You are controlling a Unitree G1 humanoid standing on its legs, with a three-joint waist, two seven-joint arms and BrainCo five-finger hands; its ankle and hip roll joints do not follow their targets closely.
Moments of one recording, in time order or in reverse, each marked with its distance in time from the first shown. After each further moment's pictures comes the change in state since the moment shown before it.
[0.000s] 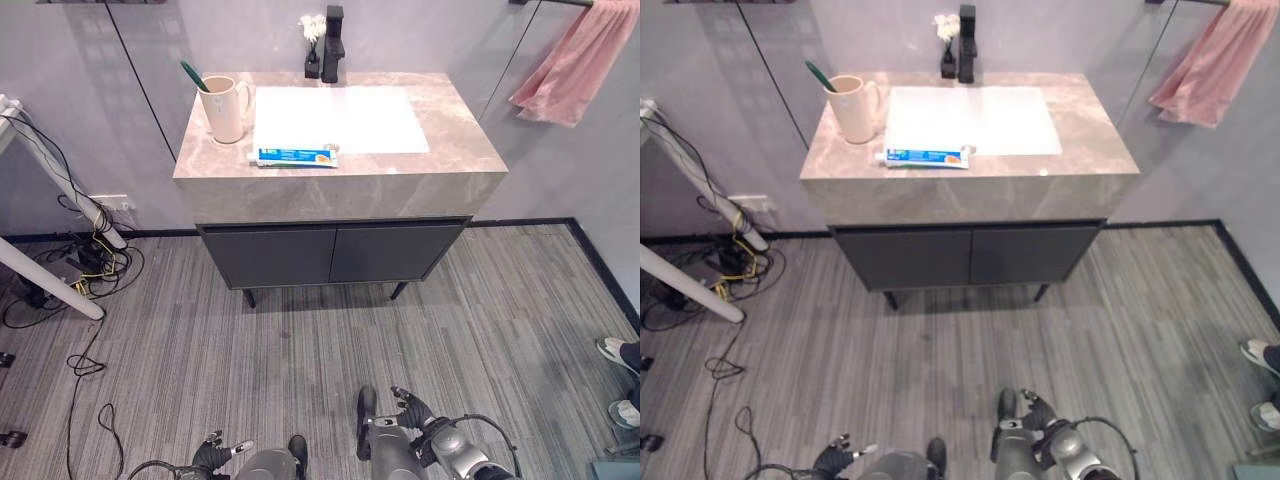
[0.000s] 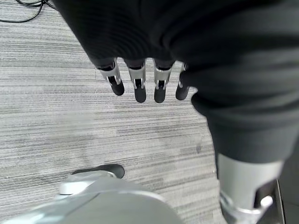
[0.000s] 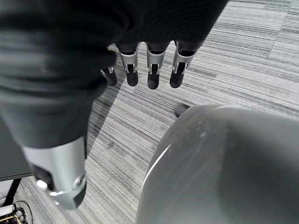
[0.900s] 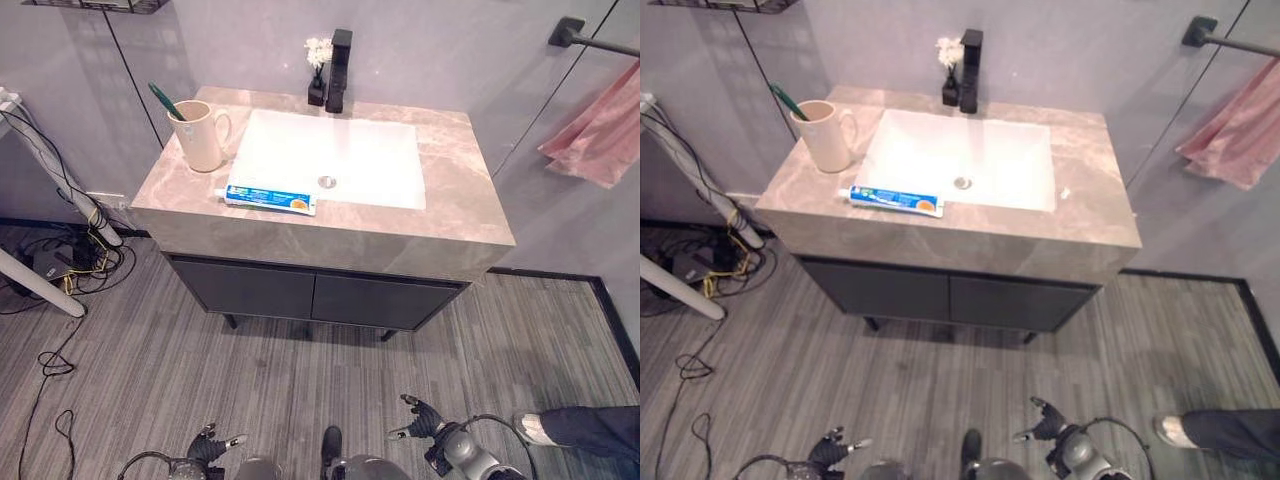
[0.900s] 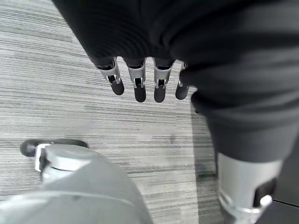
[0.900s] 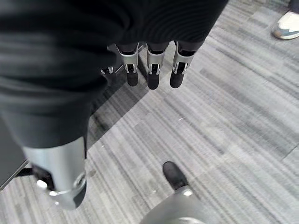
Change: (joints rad) left arm -0.035 0.042 -0.035 0.042 0.011 0.006 0.019; right arm 0.032 -0.069 0.063 0.019 -0.086 -0.011 -0.024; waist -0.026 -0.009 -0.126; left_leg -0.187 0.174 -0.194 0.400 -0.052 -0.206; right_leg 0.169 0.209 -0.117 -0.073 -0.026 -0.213
